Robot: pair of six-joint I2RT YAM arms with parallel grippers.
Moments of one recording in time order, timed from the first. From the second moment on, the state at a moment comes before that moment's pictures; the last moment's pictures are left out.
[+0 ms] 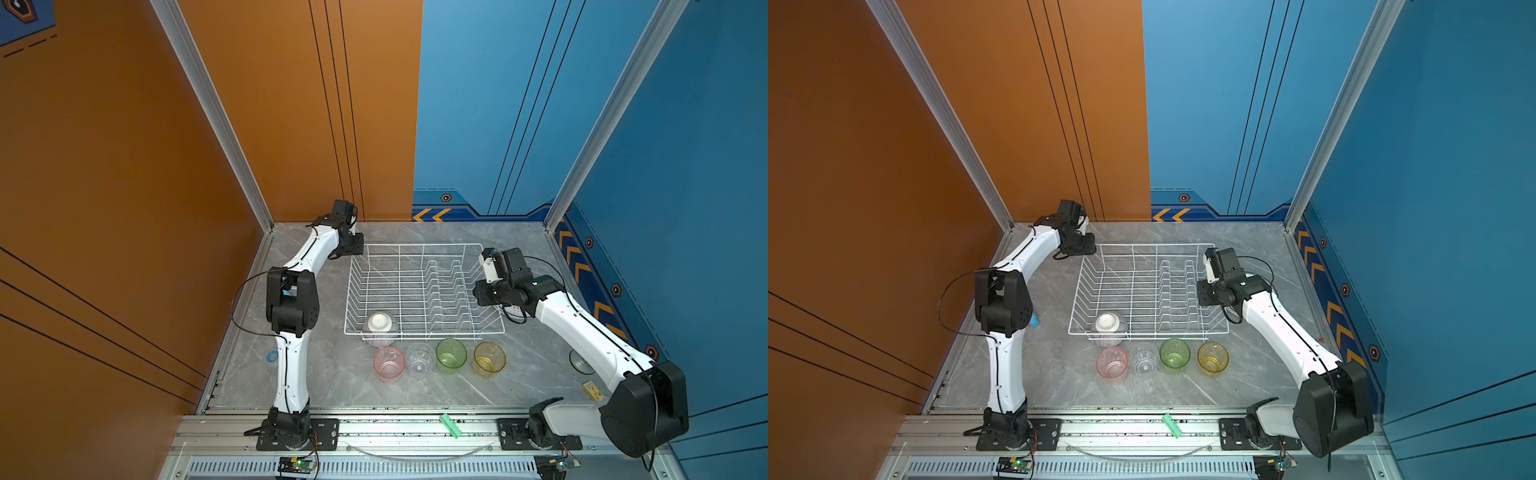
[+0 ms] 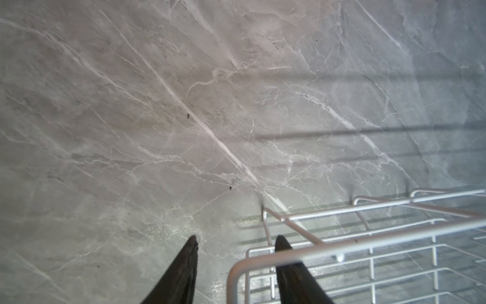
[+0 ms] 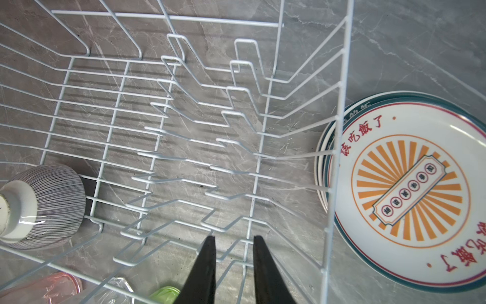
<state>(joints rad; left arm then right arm) -0.18 2.19 1.97 -0.84 0.05 -0.18 0.33 1.33 1.06 -0.68 -0.04 0.20</state>
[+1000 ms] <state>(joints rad) -0.74 1.44 1.29 -1.03 -0.27 -0.33 0.32 1.13 0.98 -0.67 -0.12 0.24</state>
